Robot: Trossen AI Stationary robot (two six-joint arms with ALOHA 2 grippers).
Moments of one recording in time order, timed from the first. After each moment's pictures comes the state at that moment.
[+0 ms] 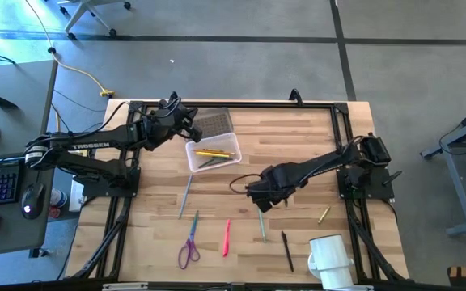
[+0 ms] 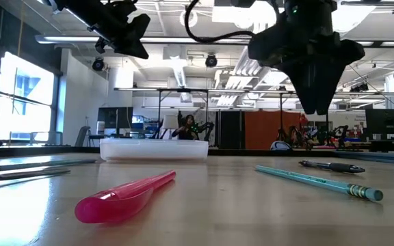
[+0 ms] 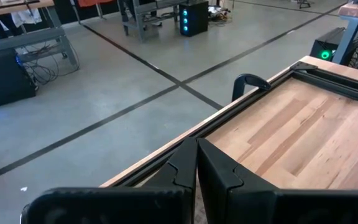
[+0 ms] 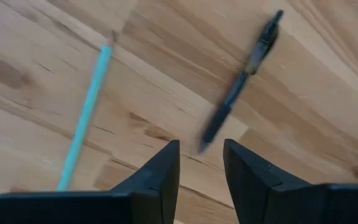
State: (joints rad) left arm 0.27 1.05 0.78 -0.06 -0.61 -0.15; right arm 0.23 1.83 1.41 -1.23 0.06 1.25
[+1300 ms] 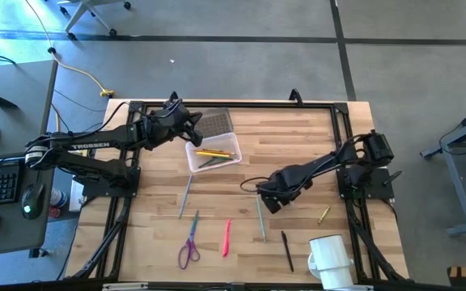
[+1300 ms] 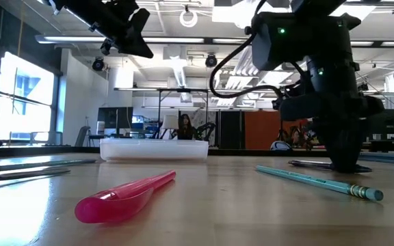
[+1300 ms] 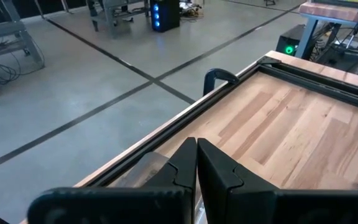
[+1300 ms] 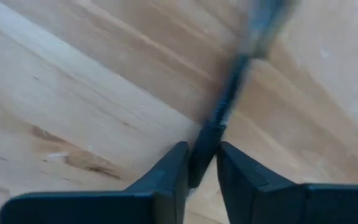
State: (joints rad) left arm 0.27 1.05 0.78 -0.06 -0.48 -0.15; right arm 0.15 1.82 1.02 -0.85 0.04 1.13
